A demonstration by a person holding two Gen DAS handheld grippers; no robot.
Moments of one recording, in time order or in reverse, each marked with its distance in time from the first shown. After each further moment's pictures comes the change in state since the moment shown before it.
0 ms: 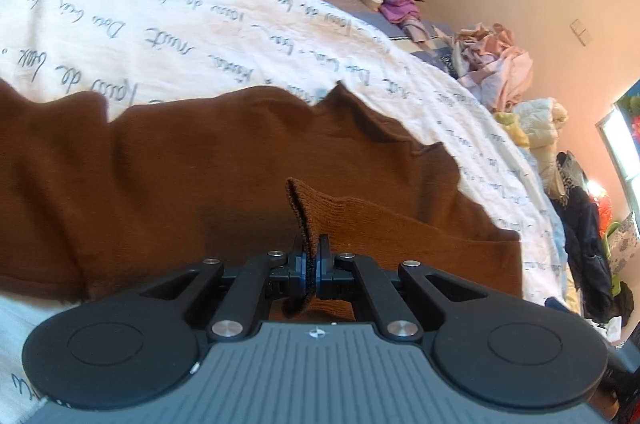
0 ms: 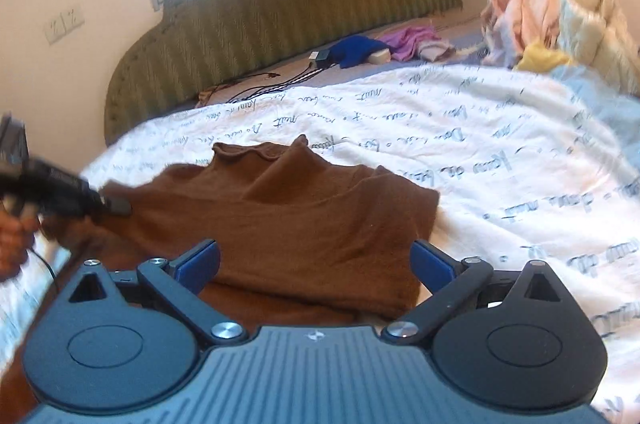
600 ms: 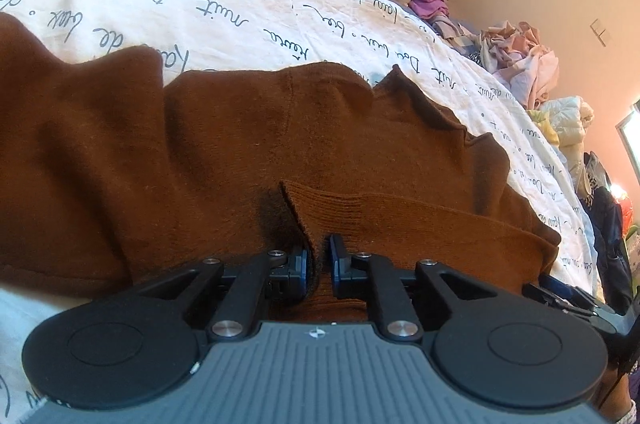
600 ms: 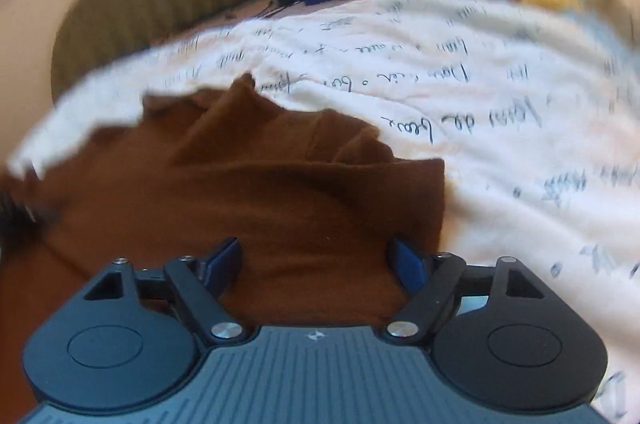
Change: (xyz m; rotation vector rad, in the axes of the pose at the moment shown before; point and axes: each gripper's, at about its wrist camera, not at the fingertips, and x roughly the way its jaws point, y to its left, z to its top) left arm 0.009 0.039 -0.015 -0.011 -0.008 0.058; right arm 0.087 0.000 -0.010 -0.132 0.174 -0.186
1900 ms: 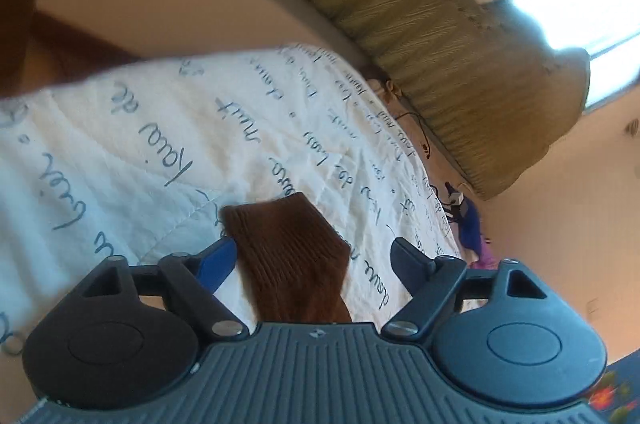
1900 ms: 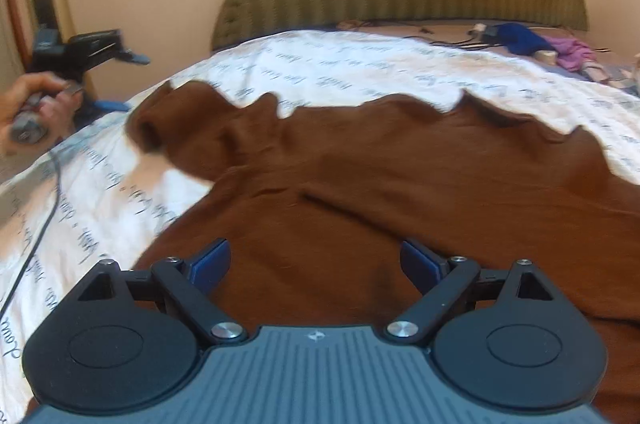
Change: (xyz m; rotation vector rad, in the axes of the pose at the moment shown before) left arm -0.150 0.307 0.083 -0.633 -0.366 -0.059; right arm -0.030 0.268 -0.023 -0.234 -0.082 0.326
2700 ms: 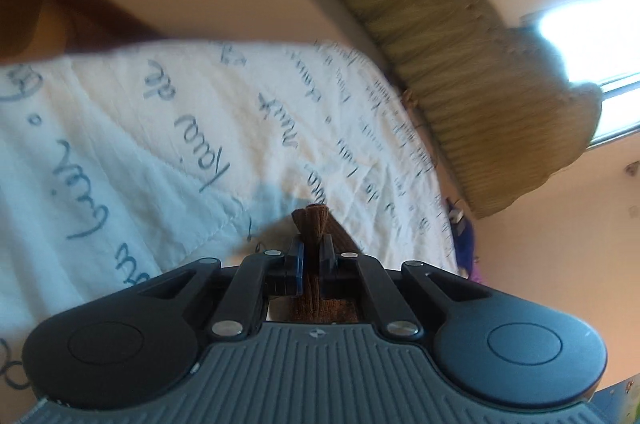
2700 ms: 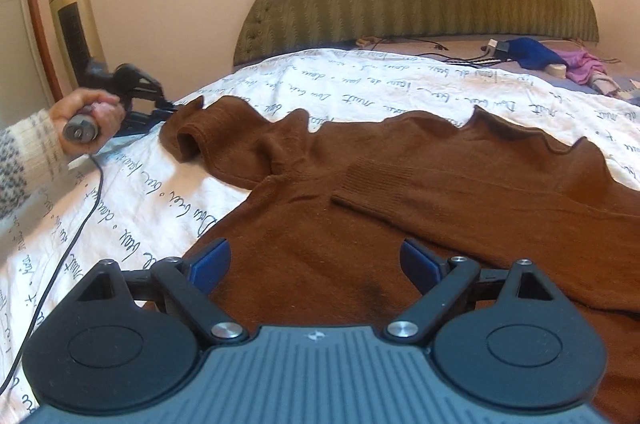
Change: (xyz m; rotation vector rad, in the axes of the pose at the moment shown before) left arm -0.004 0.027 0.003 -0.093 -0.029 -0.030; right arm -0.038 -0.003 -0.002 0.029 -0.050 0.019
